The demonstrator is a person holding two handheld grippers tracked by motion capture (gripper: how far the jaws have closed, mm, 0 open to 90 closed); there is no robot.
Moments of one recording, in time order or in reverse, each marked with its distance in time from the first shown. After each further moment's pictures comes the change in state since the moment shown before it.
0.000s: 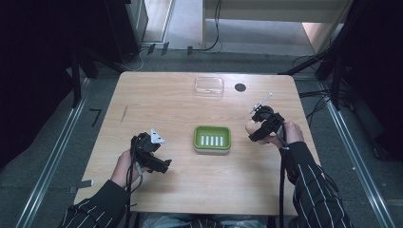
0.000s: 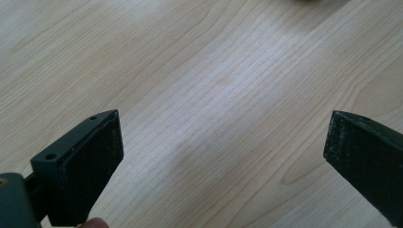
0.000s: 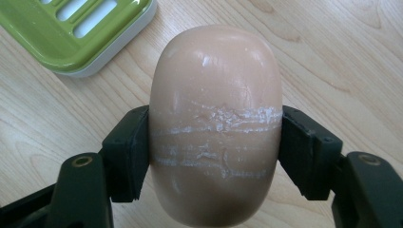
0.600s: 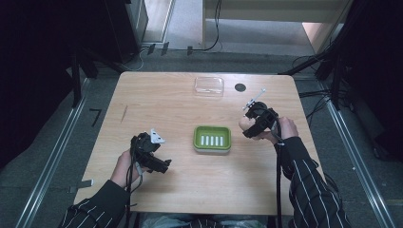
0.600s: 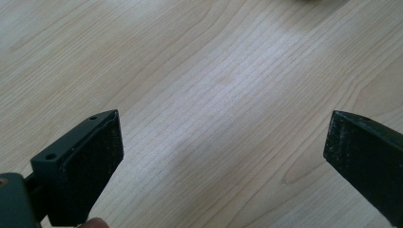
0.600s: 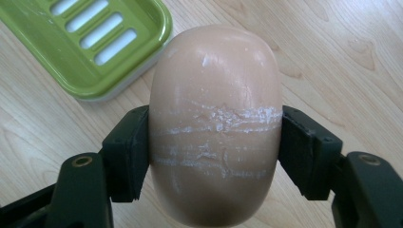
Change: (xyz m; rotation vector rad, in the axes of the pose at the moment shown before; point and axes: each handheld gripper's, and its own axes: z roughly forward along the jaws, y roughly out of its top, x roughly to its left) left arm 0.000 0.000 0.000 0.003 0.002 0.002; right arm 0.009 0.019 -0.005 -0.040 0.004 -0.057
